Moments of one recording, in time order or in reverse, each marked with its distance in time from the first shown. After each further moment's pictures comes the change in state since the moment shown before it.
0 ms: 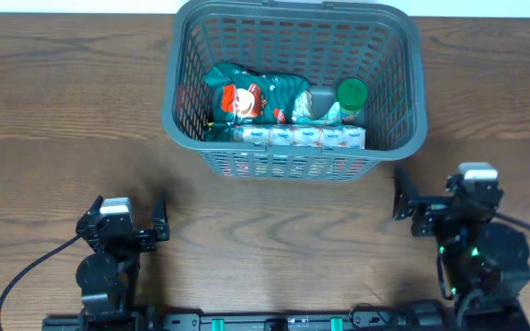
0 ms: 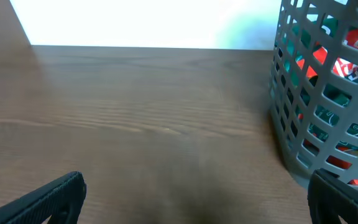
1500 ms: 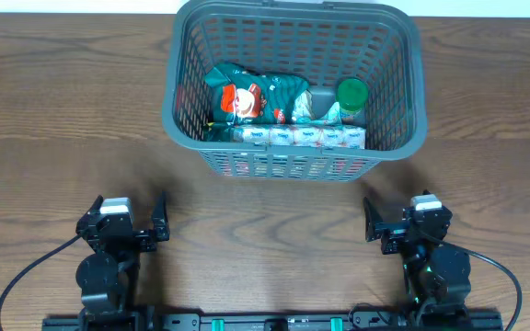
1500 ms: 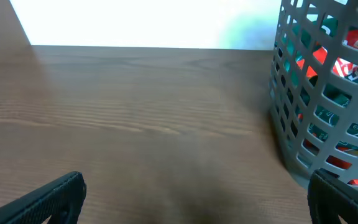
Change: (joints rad) left arm 0.000 0.000 0.000 0.000 0.000 0.000; right arm 0.000 -0.344 -0.542 0.203 -0.082 -0.039
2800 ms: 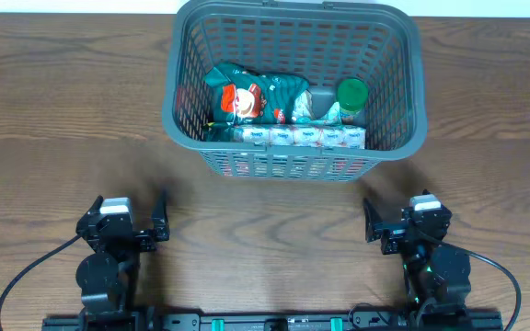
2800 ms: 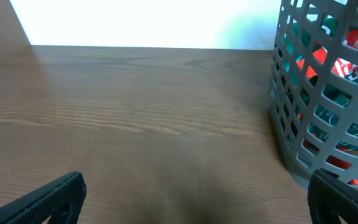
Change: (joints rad) left arm 0.000 0.000 0.000 0.000 0.000 0.000; right arm 0.000 0.000 0.000 0.000 -0.003 -0.014
